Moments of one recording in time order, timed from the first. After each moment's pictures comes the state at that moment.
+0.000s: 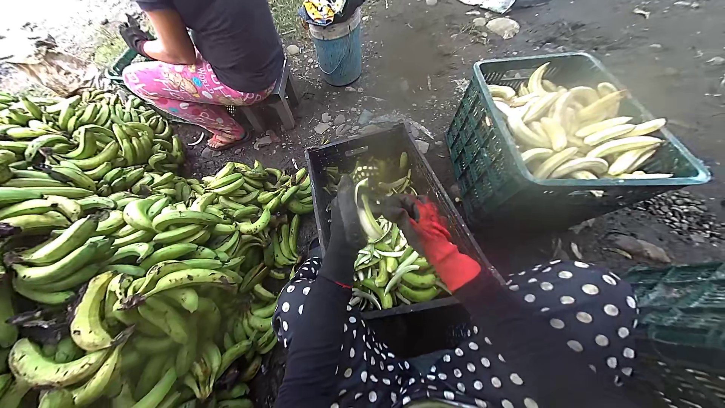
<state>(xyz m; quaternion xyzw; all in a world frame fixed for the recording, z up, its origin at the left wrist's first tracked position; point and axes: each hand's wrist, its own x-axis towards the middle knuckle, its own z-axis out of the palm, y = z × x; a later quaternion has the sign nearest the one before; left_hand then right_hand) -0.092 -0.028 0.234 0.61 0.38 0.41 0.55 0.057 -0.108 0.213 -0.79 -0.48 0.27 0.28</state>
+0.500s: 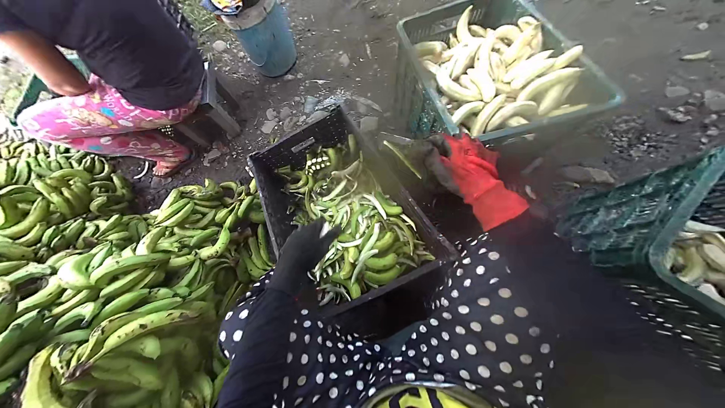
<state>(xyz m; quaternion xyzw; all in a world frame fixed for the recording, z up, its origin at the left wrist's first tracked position) -0.075 -0.028 0.205 0.83 0.44 -0.20 0.27 0.238 -0.156 0.230 -0.89 -0.38 0.19 0.16</state>
